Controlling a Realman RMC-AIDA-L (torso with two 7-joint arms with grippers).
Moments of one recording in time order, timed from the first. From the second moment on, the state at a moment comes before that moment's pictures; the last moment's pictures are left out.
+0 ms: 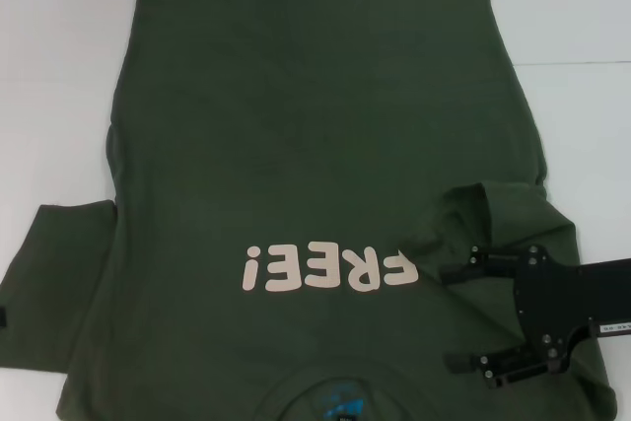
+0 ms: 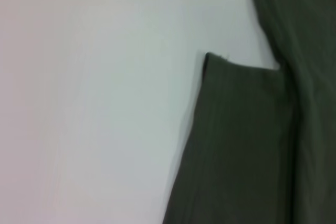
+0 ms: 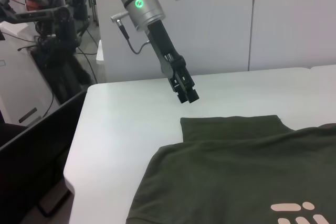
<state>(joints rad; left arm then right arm) -0.41 -2.15 0.47 1.41 2.76 1.72 -2.56 0.46 2.09 -0.74 -0.86 -2.11 -1.83 1.19</state>
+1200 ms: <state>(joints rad) -0.43 -2.14 0.47 1.29 2.84 1.63 -2.58 0.48 2.09 -0.76 -0.83 -2.12 -1.79 1.21</state>
